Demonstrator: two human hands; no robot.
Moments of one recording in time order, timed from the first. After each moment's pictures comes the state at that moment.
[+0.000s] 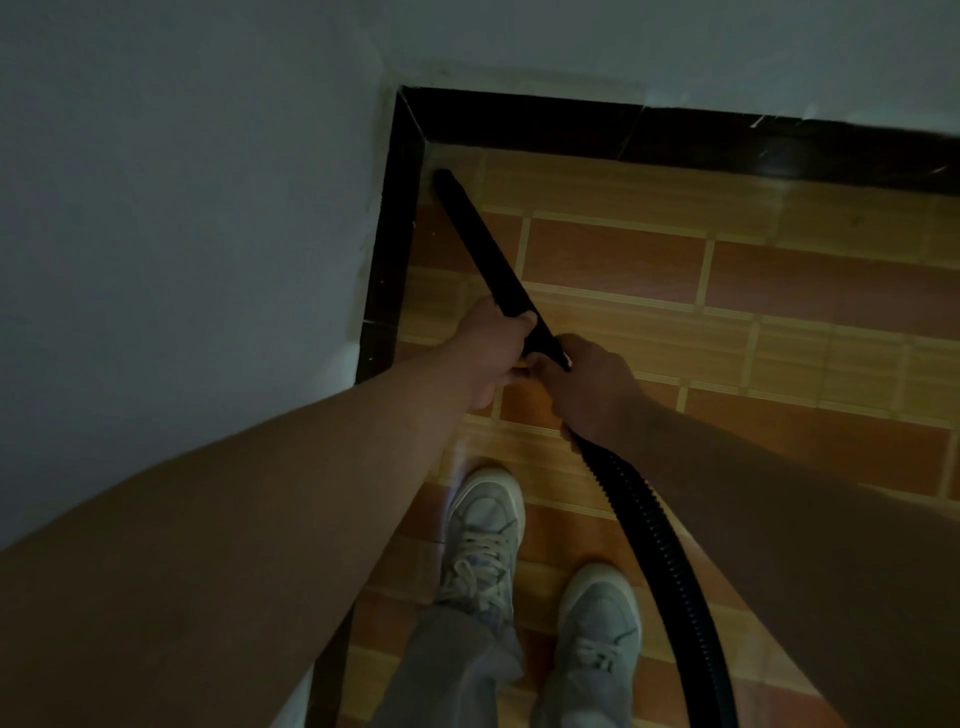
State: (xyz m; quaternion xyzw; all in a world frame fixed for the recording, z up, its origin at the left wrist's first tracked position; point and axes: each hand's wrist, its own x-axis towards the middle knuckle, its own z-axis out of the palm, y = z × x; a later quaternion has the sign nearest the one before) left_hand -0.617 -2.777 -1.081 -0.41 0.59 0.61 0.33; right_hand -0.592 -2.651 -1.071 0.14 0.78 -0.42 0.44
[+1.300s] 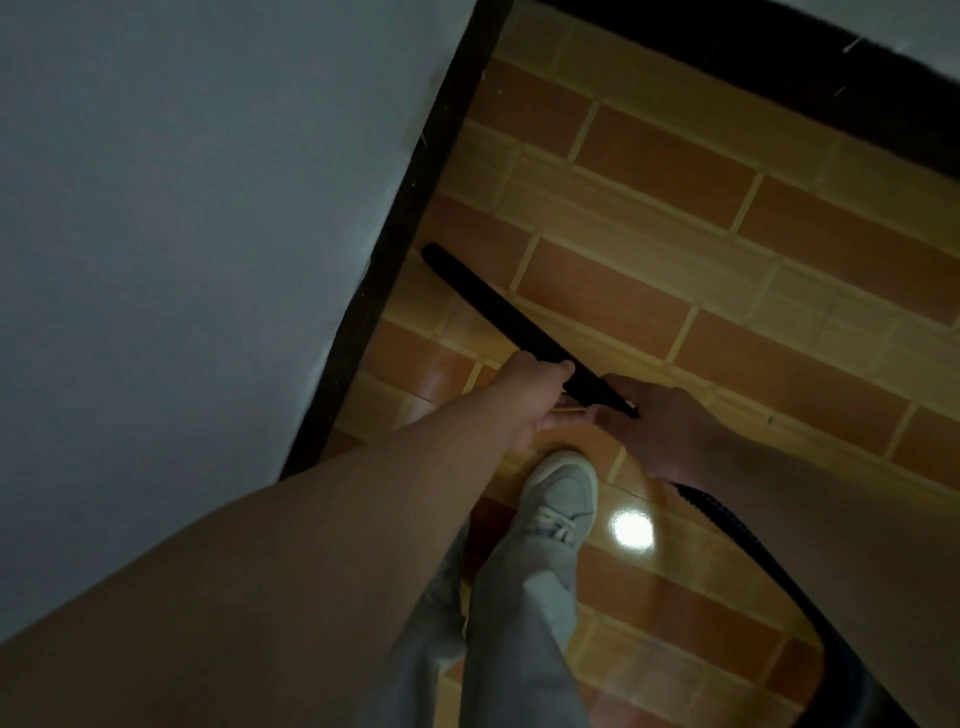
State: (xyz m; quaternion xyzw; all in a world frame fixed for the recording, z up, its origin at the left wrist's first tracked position) left_hand -0.409 -2.726 -1.086 -0.51 0.39 0.70 0.33; right_hand -0.441 -2.580 -1.032 -0.04 0.82 -0.18 0.54
